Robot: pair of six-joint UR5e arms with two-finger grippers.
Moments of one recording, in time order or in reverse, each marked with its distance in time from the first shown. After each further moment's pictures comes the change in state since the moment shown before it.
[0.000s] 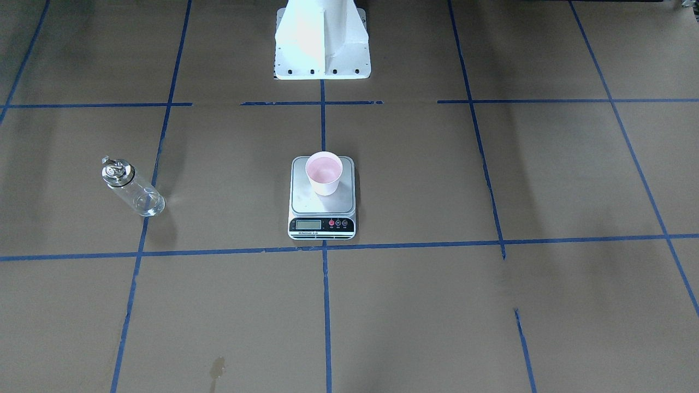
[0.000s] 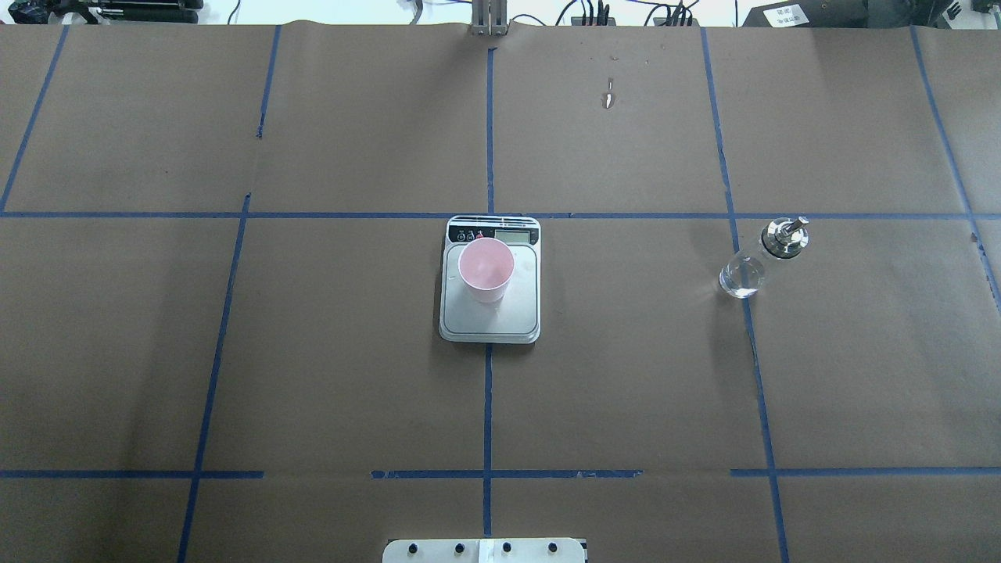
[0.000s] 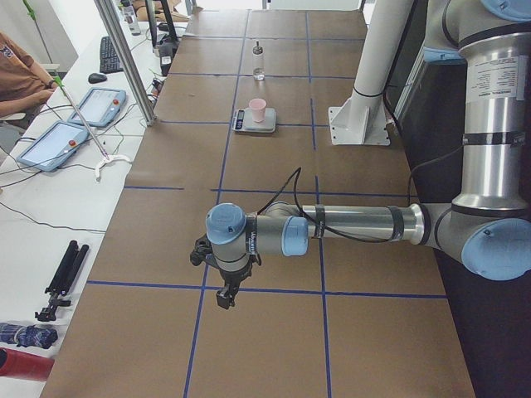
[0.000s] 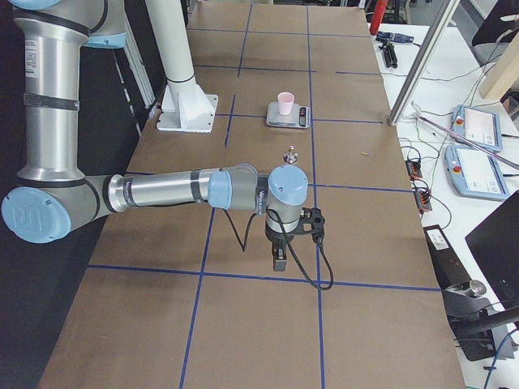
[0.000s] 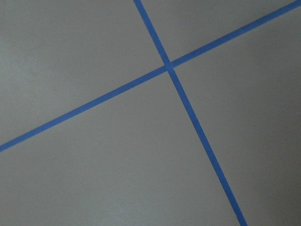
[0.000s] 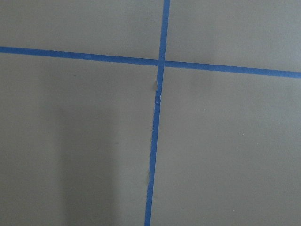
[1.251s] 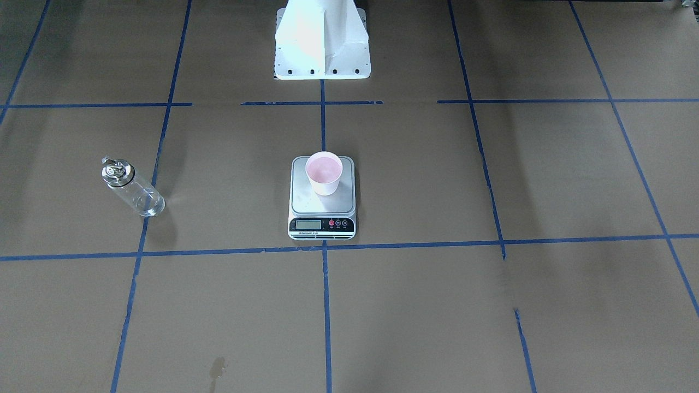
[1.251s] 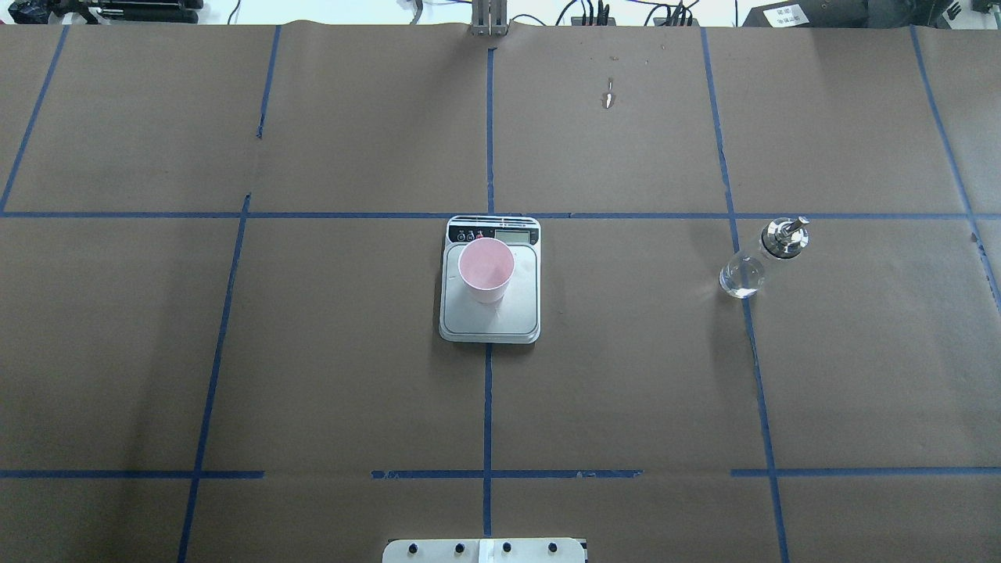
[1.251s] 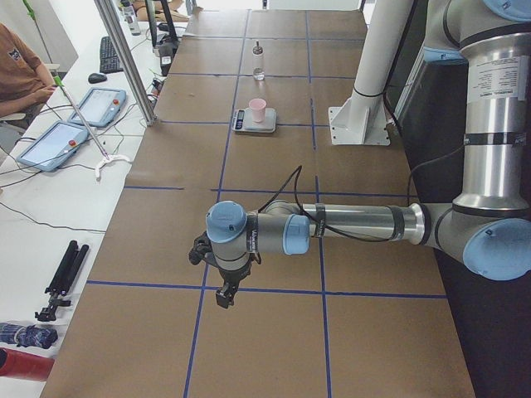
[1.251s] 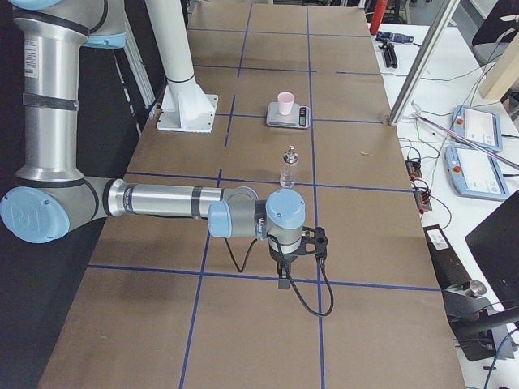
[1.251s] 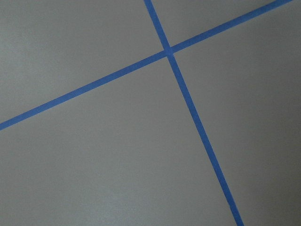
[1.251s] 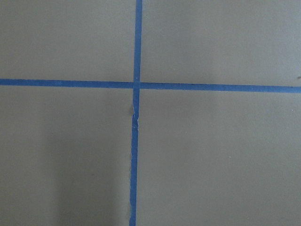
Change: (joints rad) left arm -0.021 -0.002 -0.013 0.000 -0.004 -0.013; right arm 0.001 -0.005 -0.133 0.254 -0.001 0.138
